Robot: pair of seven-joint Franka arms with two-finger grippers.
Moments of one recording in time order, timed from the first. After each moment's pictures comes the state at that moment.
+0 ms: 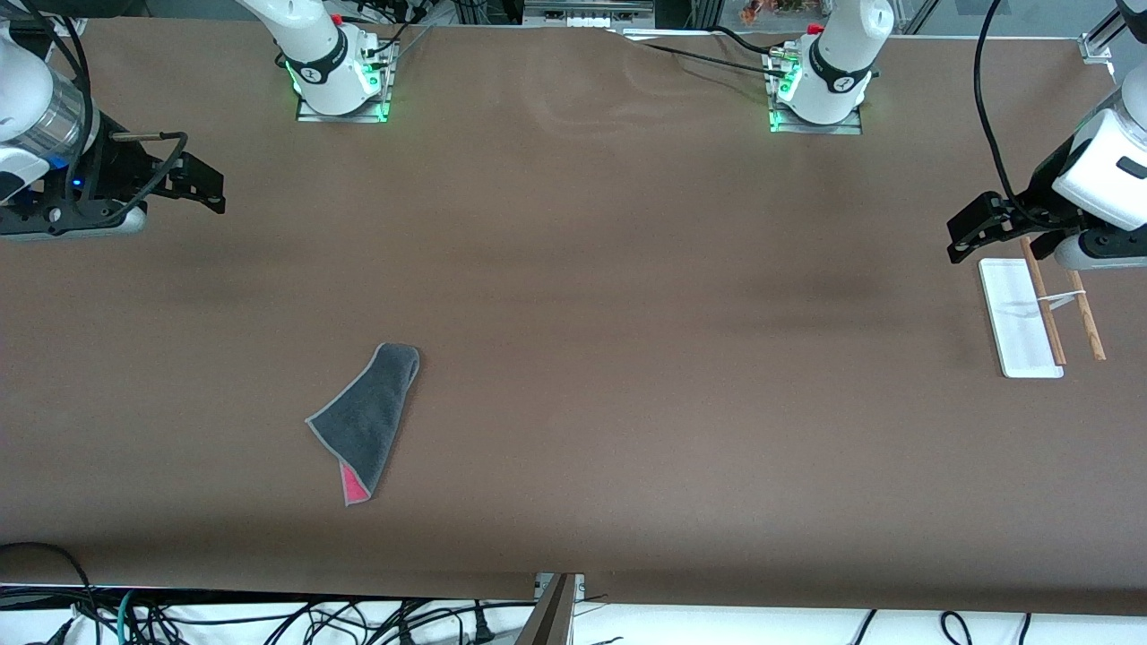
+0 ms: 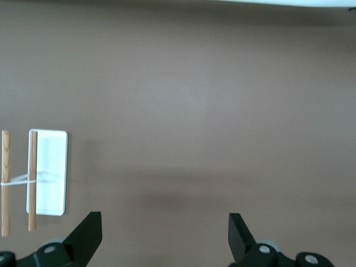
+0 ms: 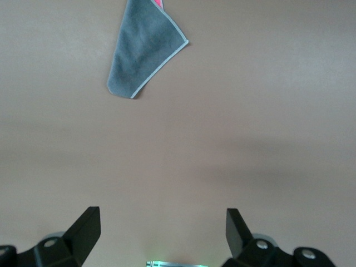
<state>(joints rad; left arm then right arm) -0.06 0.03 -0.03 -1.57 0.03 1.65 -0.17 0.12 0.01 0.00 -1.61 -0.01 1.53 0.04</state>
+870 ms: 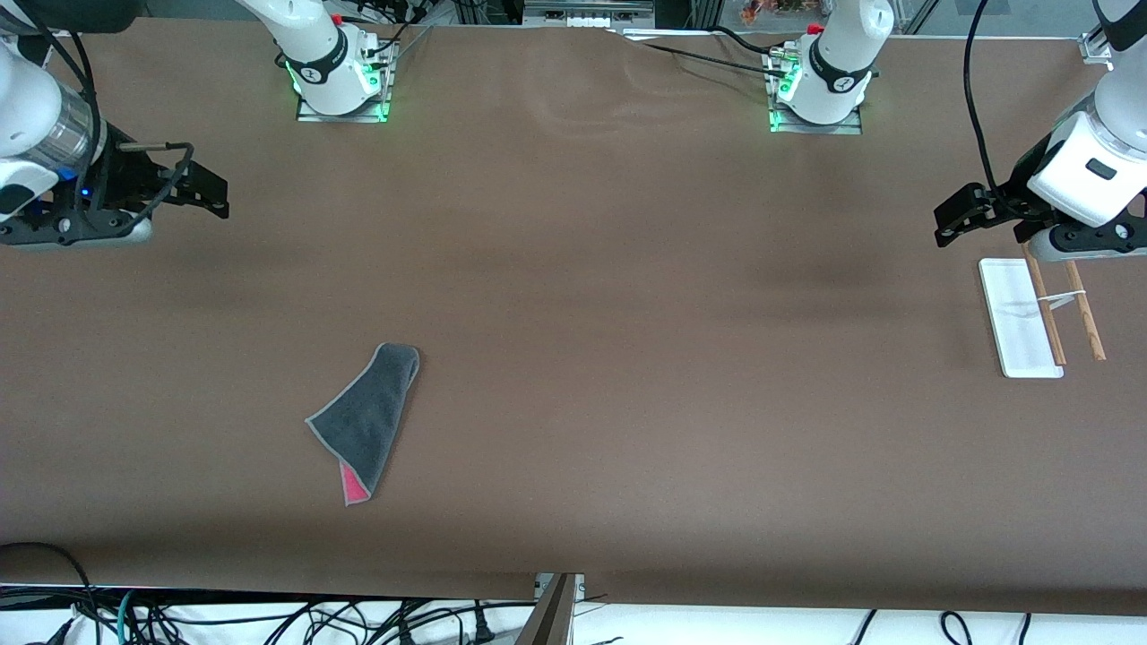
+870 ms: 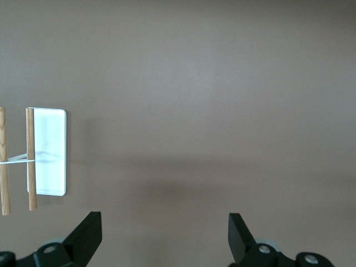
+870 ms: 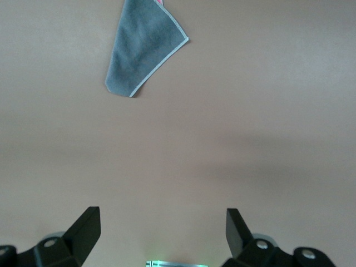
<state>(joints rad) -0.06 0.01 -0.03 -1.62 0.03 1.62 -0.17 0.12 0.04 0.00 -1.61 -0.01 1.55 0.03</state>
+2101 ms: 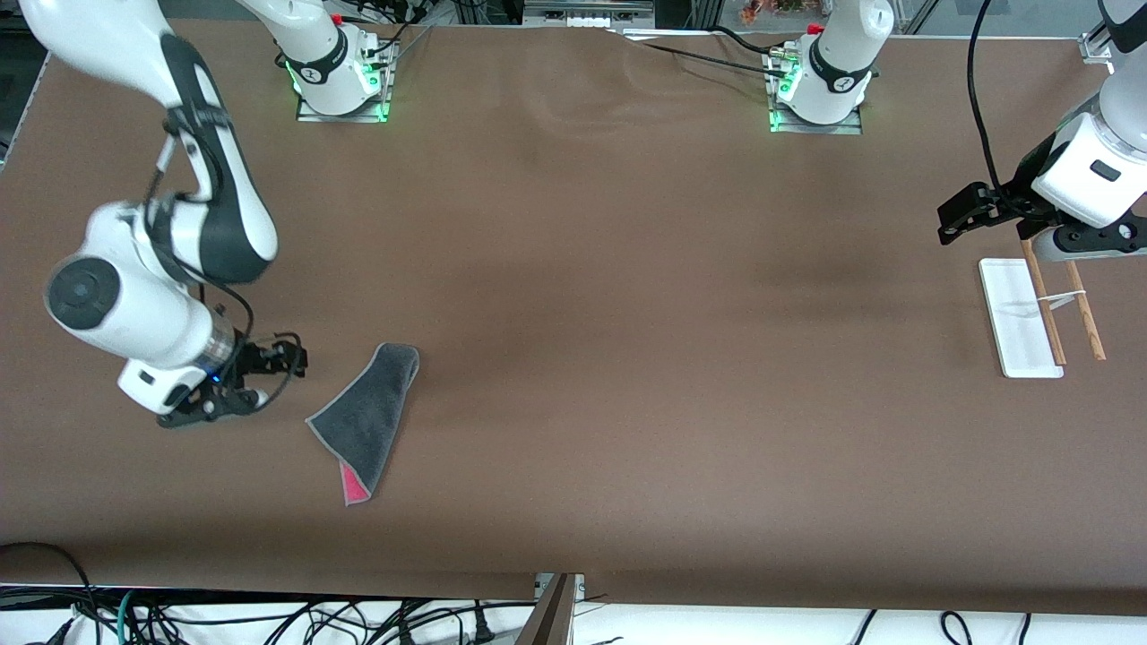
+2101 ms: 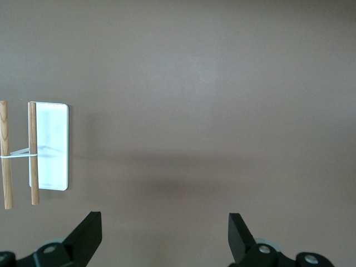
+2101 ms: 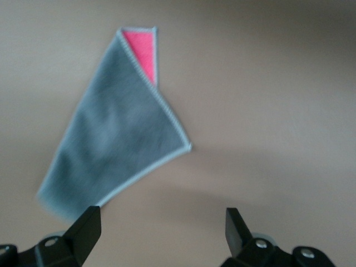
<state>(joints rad) -0.06 0.01 -0.02 -1.62 0.03 1.60 -0.17 0.10 0.57 0.00 -1.60 -0.01 2.23 -0.15</state>
